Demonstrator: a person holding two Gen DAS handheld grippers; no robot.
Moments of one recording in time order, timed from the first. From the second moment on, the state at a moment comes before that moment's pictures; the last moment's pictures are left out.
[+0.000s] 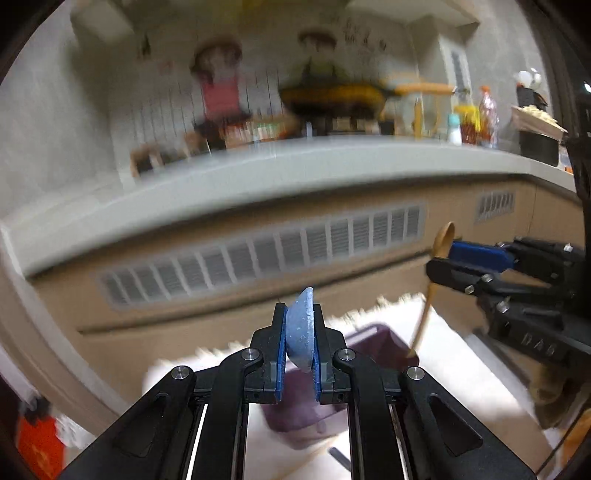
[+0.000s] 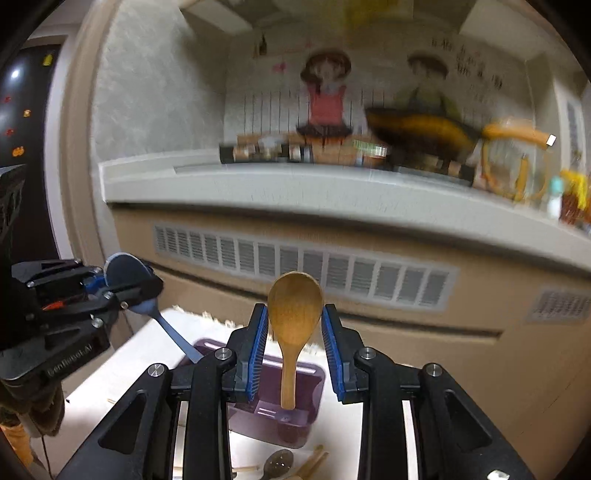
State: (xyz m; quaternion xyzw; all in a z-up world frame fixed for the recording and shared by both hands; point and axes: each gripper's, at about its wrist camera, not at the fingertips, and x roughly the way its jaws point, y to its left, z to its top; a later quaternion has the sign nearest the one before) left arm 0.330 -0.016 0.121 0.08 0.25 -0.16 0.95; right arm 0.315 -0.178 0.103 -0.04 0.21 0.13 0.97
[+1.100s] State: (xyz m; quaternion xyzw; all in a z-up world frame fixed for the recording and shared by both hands) left arm 0.181 0.068 -0.065 0.03 0.42 -0.24 0.88; right arm 0.215 -0.154 -0.080 -0.12 0.41 0.14 0.89
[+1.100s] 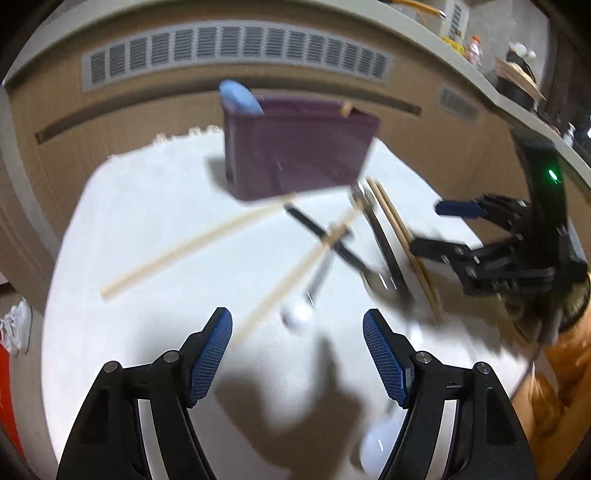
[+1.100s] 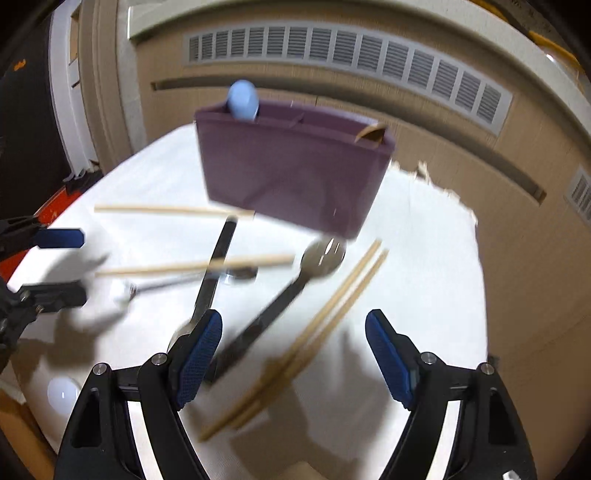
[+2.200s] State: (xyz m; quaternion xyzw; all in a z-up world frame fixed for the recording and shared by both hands) left arm 0.132 0.030 -0.074 0.11 0.44 -0.21 0.87; right arm 0.178 -0.162 -0.087 -0.10 0.41 0.15 0.89
